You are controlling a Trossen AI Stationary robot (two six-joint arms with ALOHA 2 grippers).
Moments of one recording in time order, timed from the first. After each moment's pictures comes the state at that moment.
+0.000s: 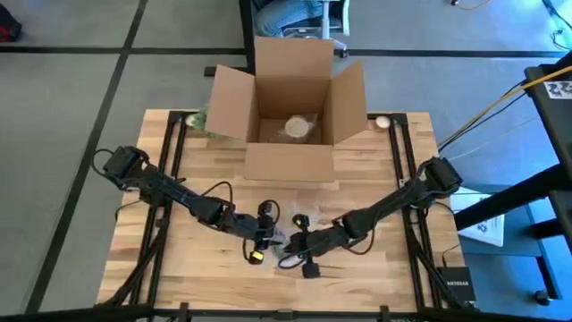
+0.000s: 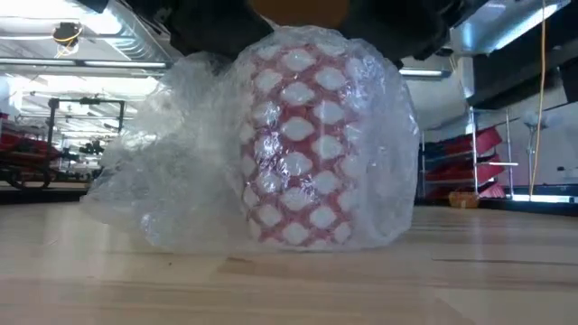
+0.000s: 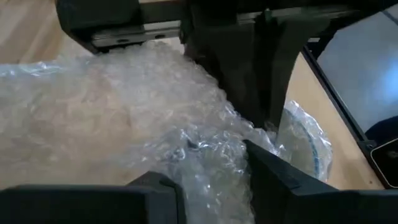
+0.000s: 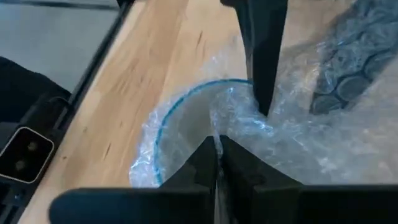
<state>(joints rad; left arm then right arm) -0.40 1.64 0.92 0.18 -0.23 -0.20 0.47 1.85 1.11 0.02 0.19 0.27</state>
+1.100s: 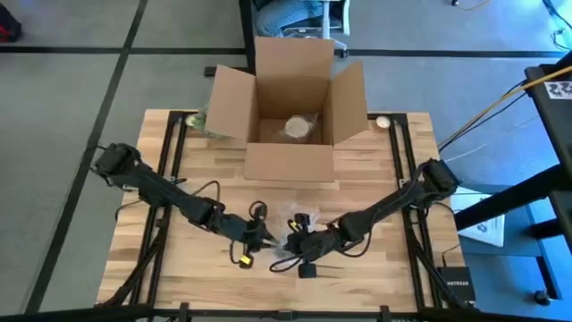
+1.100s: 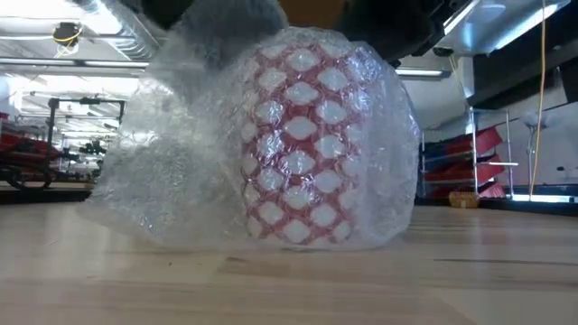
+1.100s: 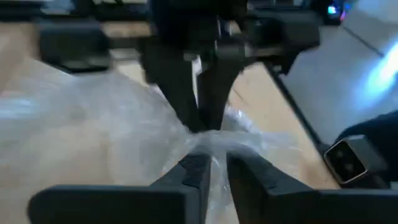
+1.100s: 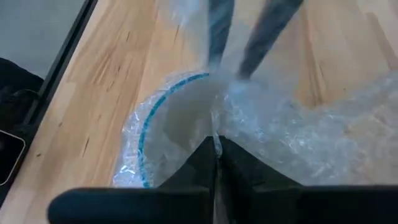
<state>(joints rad) -0.43 1.63 0.88 0.28 -0.18 -0.15 0.47 1.86 1.19 -0.11 0.26 0.28</state>
